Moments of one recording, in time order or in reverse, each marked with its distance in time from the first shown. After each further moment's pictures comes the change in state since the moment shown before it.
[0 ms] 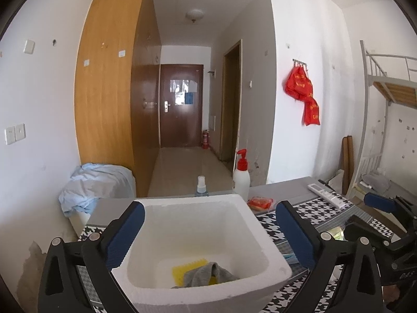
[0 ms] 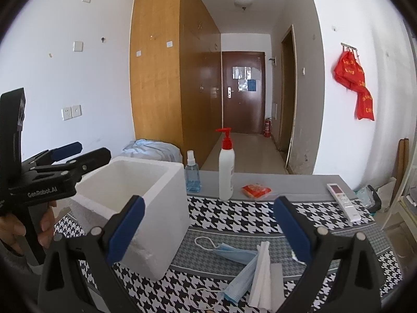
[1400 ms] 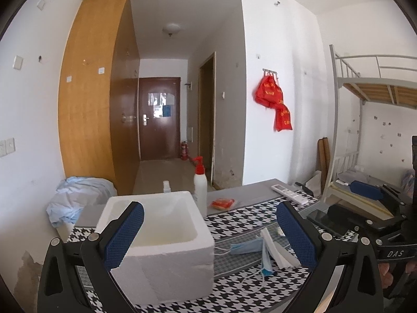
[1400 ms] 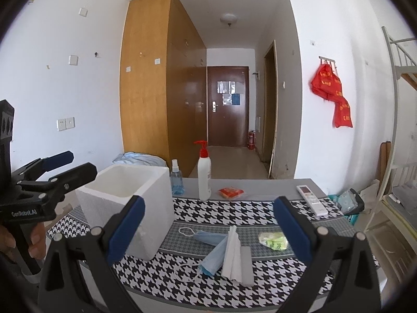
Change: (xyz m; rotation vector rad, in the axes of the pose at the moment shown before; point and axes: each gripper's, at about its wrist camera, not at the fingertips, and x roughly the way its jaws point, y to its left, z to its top) left arm -0.063 -0.050 -0.016 0.045 -0.064 -0.114; right arm -0.080 -0.022 -0.019 0.017 -0.076 -0.085
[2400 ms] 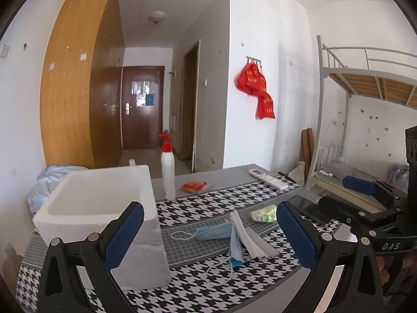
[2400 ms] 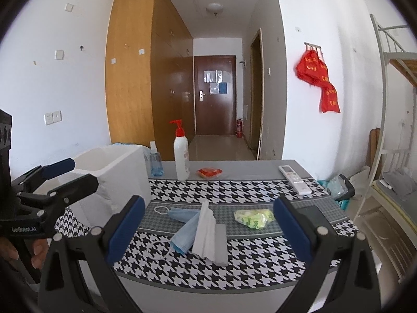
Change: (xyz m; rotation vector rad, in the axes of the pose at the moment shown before) left arm 0.027 -0.038 -0.035 -0.009 0.062 -0.098; right arm 0.002 -0.040 -0.036 0.036 0.063 -0.056
